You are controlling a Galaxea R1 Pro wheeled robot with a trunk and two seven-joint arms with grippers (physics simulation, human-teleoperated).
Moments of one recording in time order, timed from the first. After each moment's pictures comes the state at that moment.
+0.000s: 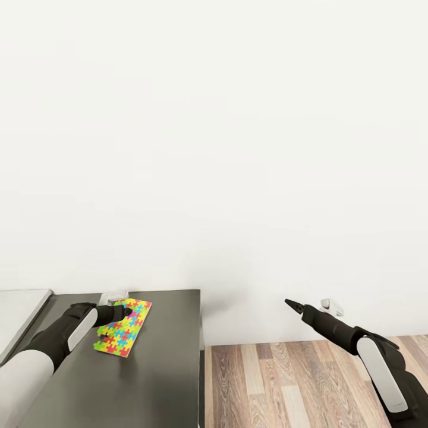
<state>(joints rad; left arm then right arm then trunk) -0.74 0.32 -0.30 -0.62 0.53 0.57 -0.02 -0.31 -0.22 -0.14 -1.33 -0.76 0.70 0.22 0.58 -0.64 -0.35</state>
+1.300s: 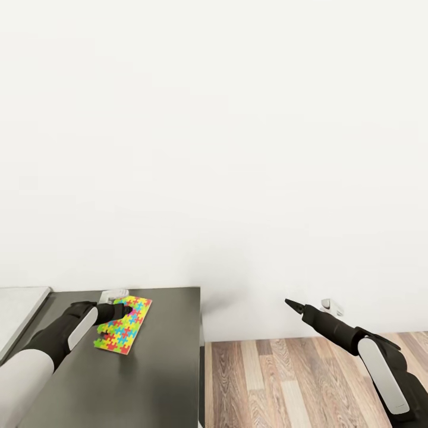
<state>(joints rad) -0.75 0.33 -0.30 -0.63 0.53 0.56 -0.02 -0.30 -0.22 -0.14 -1.34 -0.76 0.69 0.23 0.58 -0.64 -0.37</state>
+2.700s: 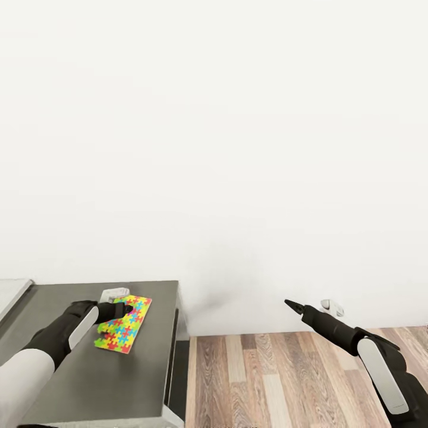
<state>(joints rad) -0.75 0.32 -0.30 -0.64 0.52 0.56 -0.02 -0.30 -0.22 -0.14 -1.34 -0.76 0.69 0.23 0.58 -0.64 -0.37</state>
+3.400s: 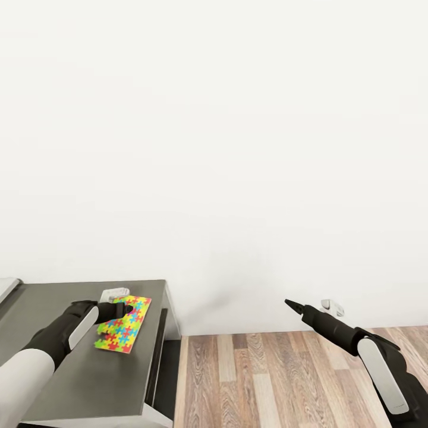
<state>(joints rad) -0.75 0.32 -0.30 -0.64 0.52 0.56 -0.02 -0.30 -0.22 -0.14 -1.34 -0.76 0.69 0.23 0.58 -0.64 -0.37</state>
